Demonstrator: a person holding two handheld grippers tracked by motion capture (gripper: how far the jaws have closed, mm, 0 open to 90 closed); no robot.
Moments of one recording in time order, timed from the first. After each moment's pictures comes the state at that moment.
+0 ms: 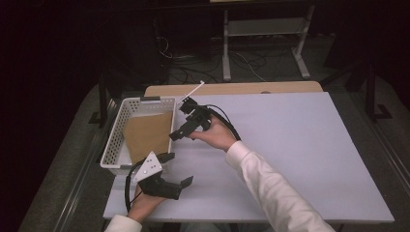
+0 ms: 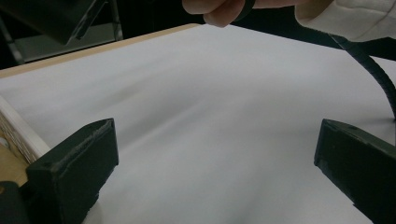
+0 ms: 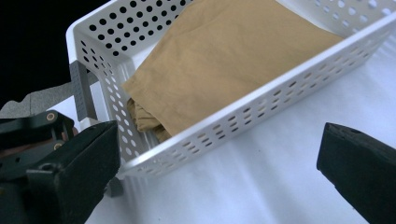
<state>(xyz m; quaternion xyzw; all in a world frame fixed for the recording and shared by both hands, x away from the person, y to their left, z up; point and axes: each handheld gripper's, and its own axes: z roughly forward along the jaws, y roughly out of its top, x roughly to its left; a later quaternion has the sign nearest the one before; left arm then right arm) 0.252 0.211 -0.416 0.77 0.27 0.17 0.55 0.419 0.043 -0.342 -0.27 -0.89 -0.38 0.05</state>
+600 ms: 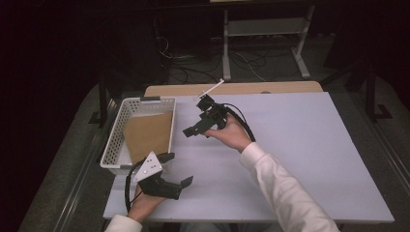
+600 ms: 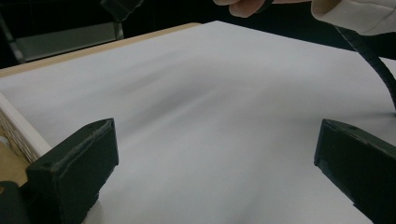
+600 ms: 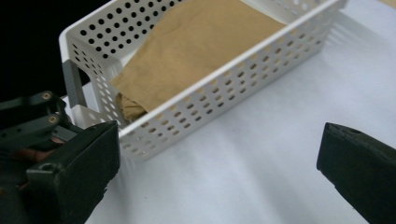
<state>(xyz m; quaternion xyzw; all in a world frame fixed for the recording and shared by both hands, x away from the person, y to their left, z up) 0.253 0.211 -0.416 0.77 0.27 0.17 0.55 0.419 -0.002 -0.340 -0.29 -0.87 -0.40 0.03</state>
